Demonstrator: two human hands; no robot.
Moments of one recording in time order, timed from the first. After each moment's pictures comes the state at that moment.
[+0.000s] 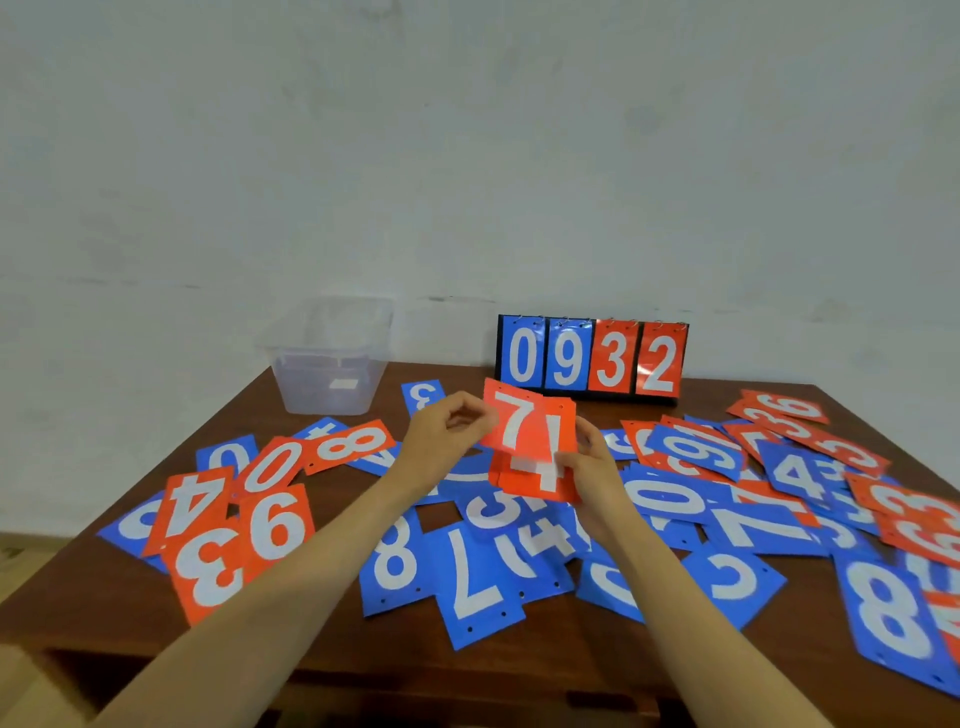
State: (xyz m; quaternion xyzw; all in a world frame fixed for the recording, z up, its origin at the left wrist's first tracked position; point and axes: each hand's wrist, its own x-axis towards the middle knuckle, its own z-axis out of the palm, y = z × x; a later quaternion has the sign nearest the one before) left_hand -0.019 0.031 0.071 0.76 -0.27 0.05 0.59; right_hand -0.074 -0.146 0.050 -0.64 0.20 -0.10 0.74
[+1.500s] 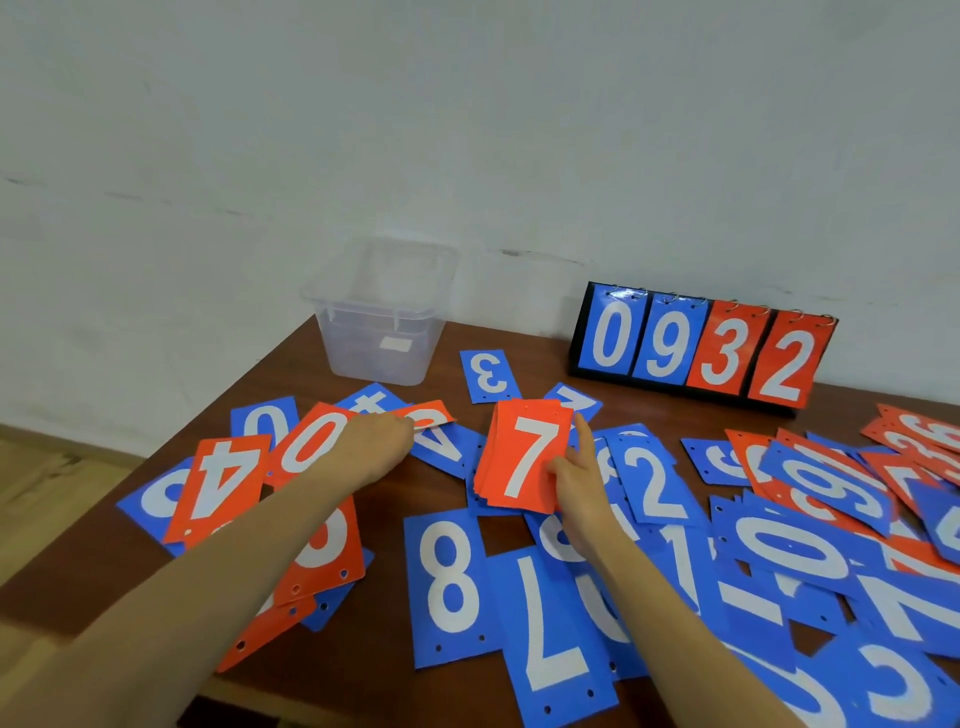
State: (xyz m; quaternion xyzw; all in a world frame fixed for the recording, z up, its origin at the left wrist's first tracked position) left_hand 0.122 0.148 -0.007 0.99 -0.12 -0.05 -0.04; right_hand 0.033 -0.072 -0.015 -0.71 0.20 -0.04 0.67
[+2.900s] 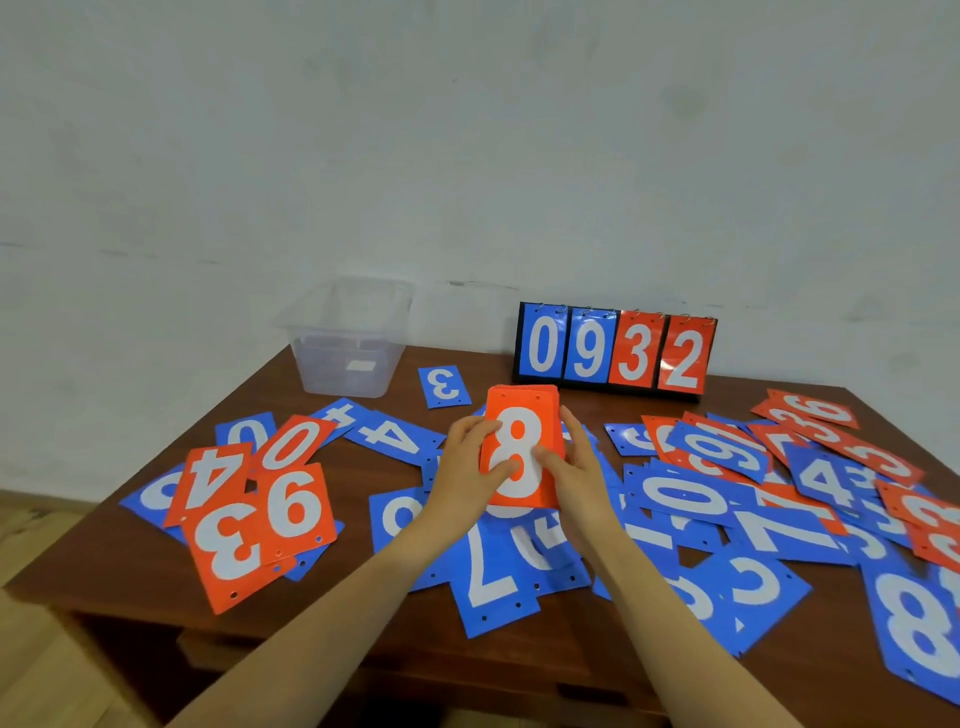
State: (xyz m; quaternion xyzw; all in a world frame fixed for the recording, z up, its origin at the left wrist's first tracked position) left_hand -0.041 0.019 0.025 0.83 -0.18 0.07 0.52; right_hand -0.076 -0.109 0.034 -0.66 0.13 -0.12 0.73
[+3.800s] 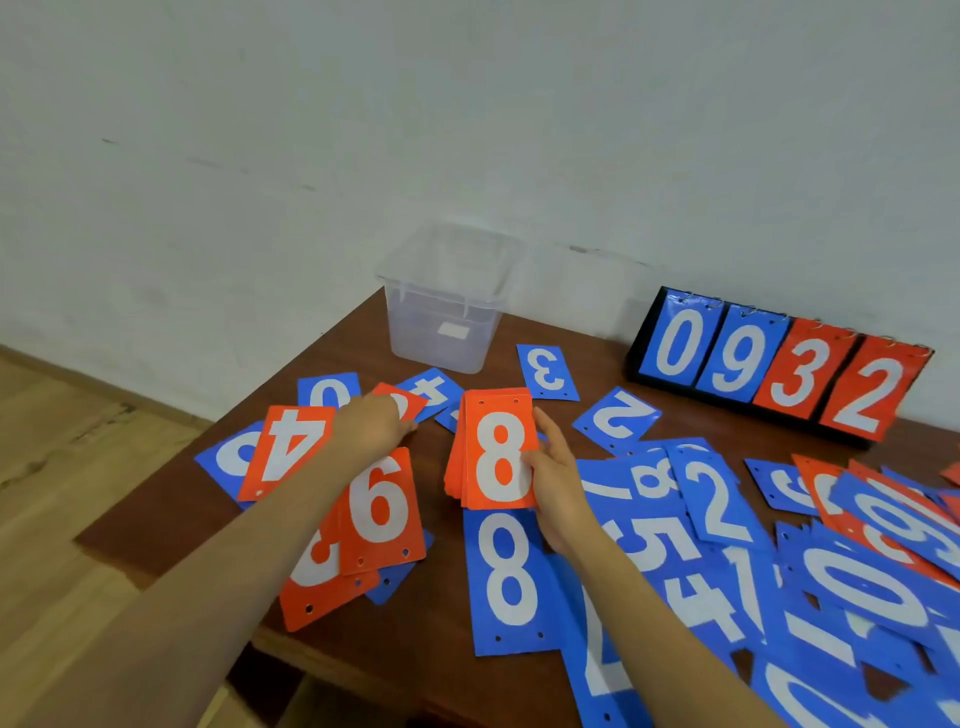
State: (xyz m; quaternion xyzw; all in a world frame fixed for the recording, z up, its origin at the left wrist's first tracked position) left_hand 0.116 0.216 -0.011 0.99 0.08 -0.05 0.11; right_hand 0.036 0.015 -0.005 -0.67 0.14 0.03 0.73
